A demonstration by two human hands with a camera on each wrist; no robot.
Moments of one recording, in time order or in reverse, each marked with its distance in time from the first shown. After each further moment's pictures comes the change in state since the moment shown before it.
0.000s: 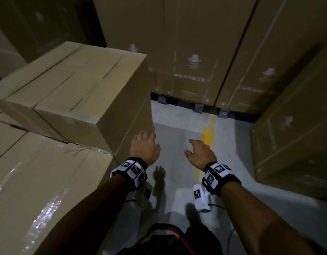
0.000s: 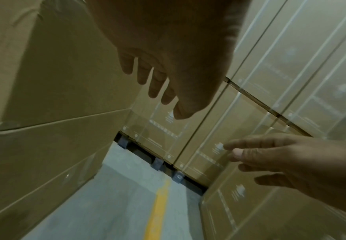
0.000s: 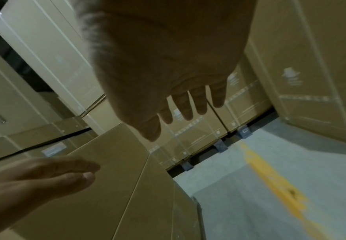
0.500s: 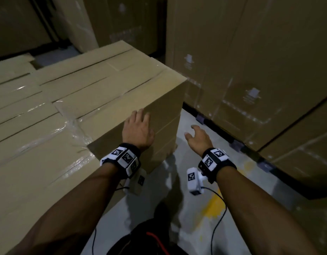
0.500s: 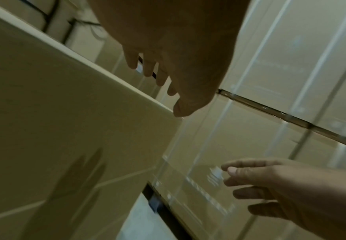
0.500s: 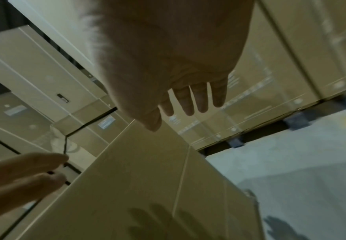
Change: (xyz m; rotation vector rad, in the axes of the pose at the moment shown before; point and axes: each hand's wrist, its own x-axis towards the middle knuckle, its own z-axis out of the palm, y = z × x) left_hand 0.160 -0.021 -0.095 -0.001 0.208 -0.502; right_hand 0.272 -0.079 -0.109 0.178 -0.137 -0.284
